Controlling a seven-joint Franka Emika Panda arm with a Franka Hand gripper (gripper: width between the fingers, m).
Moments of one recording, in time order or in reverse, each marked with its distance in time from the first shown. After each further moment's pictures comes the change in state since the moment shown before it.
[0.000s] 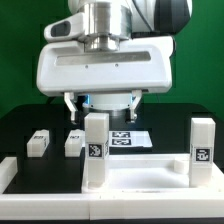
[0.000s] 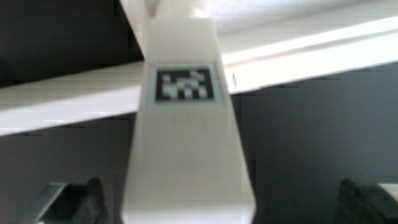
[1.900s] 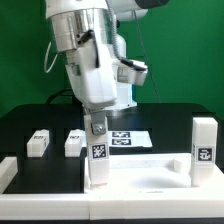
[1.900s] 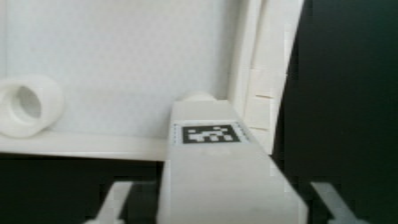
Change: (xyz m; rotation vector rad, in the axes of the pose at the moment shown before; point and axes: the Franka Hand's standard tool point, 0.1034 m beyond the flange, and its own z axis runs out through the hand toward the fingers) arm -0.009 0.012 0.012 -0.097 -0.355 1.280
